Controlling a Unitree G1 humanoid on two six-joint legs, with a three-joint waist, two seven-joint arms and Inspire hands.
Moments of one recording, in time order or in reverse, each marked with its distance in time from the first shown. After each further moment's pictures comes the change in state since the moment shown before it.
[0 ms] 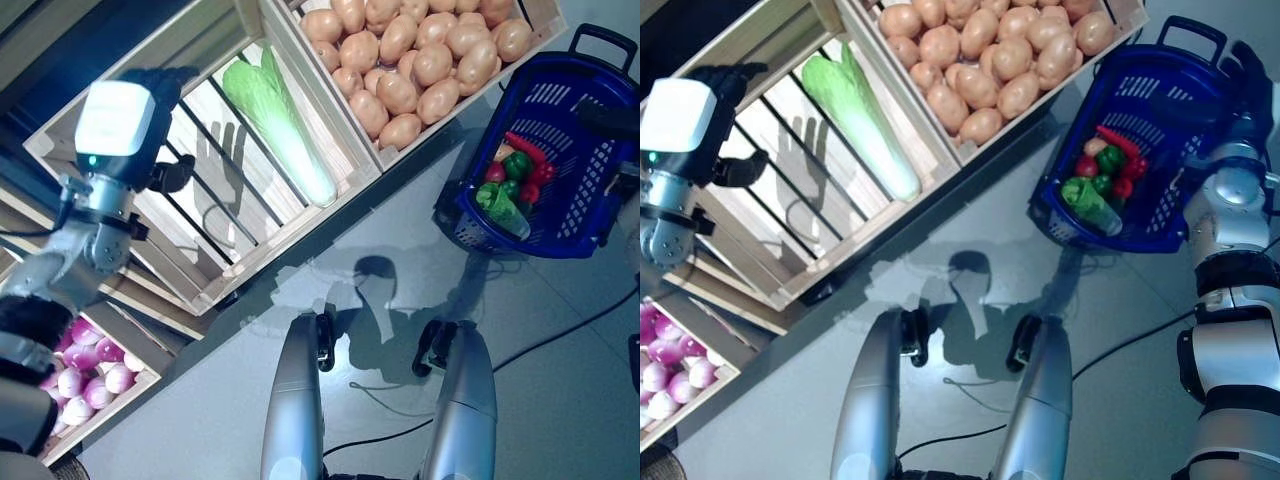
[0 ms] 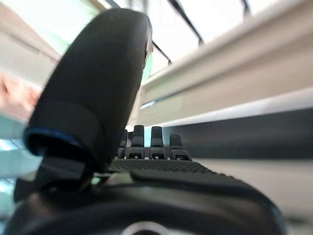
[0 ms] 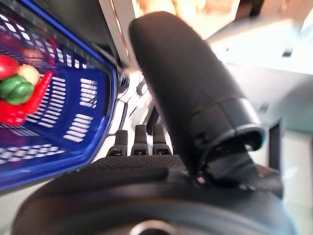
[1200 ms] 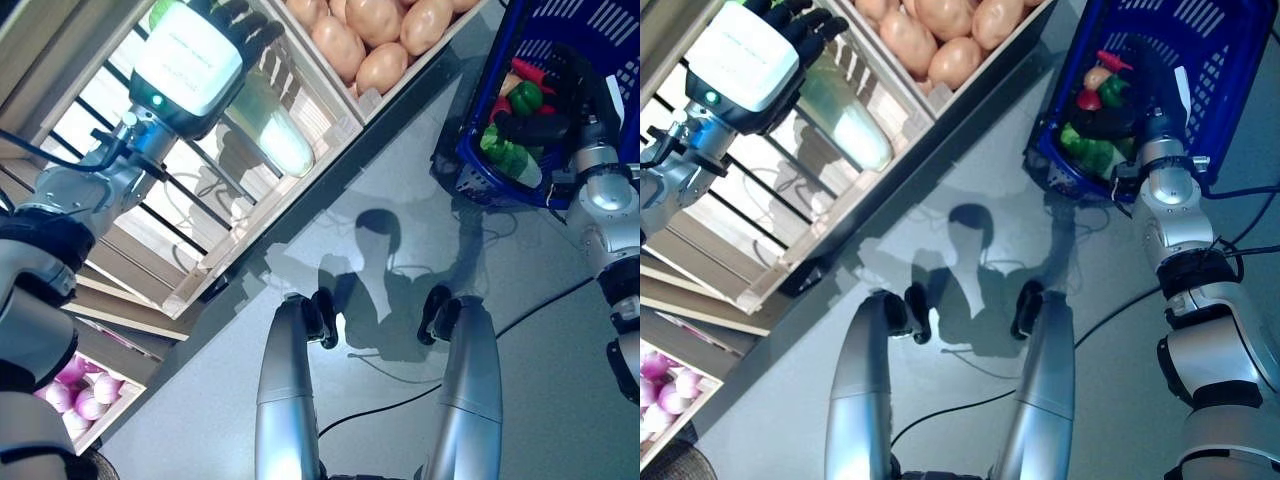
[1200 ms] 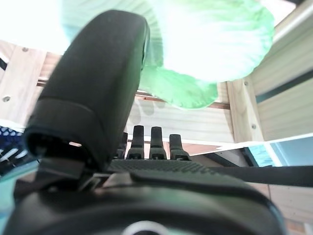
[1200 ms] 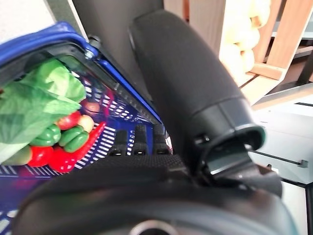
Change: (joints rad) left arm -0.377 -0.104 -0.333 0.151 0.206 0.010 0.143; right arm 0.000 0.057 0.133 -0.077 0.019 -0.042 0.048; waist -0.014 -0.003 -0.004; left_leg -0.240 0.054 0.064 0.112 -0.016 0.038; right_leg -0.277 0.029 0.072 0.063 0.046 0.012
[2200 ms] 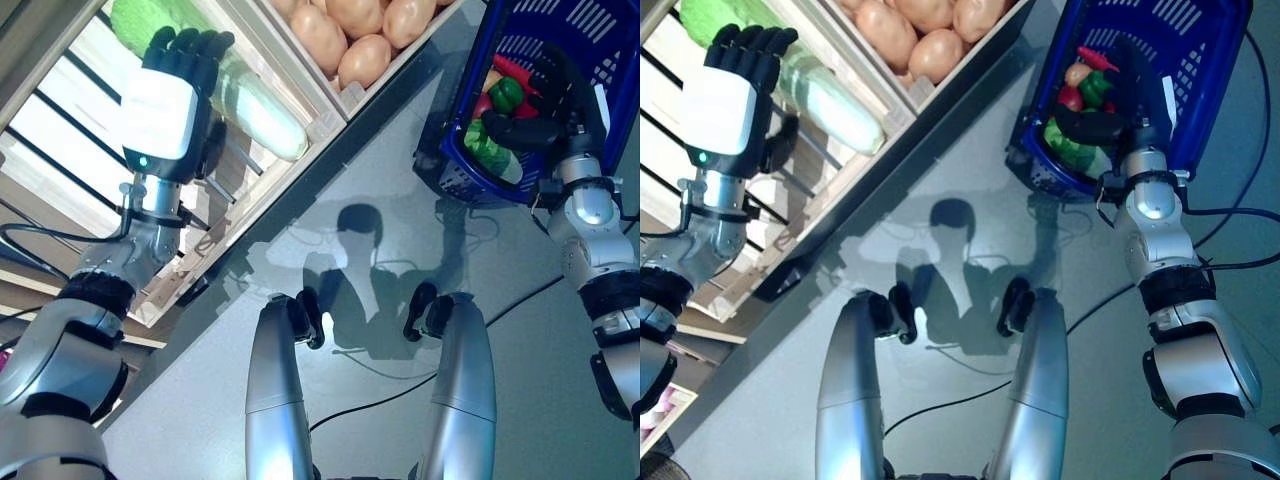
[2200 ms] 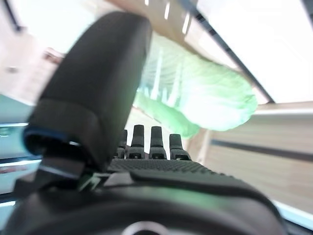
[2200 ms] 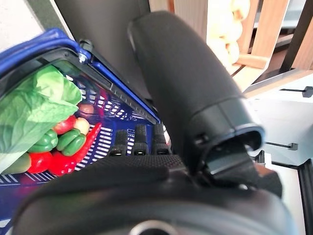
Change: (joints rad) left arm 0.391 -0.167 0.418 0.005 -0.006 -0.100 0.253; right arm 0.134 0.073 -0.148 -0.127 -0.043 -0.034 -0.007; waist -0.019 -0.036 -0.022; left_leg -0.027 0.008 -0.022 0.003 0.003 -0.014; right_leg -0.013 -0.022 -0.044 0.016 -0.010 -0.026
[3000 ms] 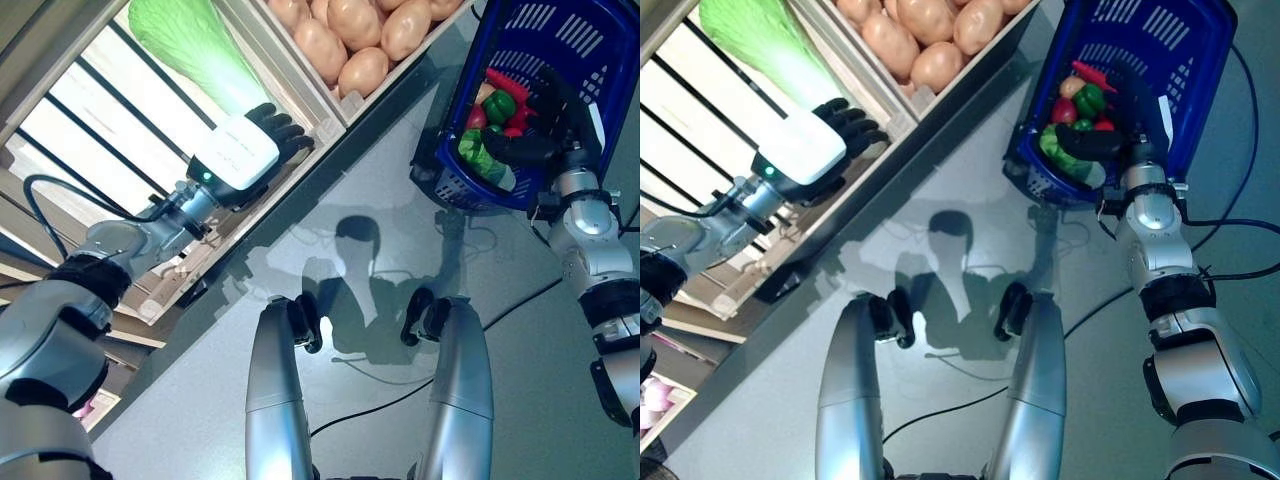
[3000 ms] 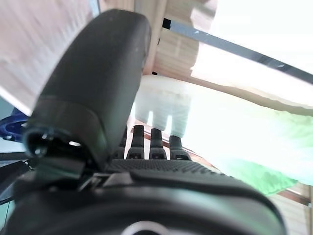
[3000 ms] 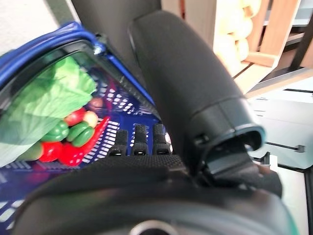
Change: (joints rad) left arm -0.185 0.081 -0.336 -0.021 0.026 -0.066 -0.396; right arm 0.009 0.000 0.014 0.055 0.011 0.018 0.029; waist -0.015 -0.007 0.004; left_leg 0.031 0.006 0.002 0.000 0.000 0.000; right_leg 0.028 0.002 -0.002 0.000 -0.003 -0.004
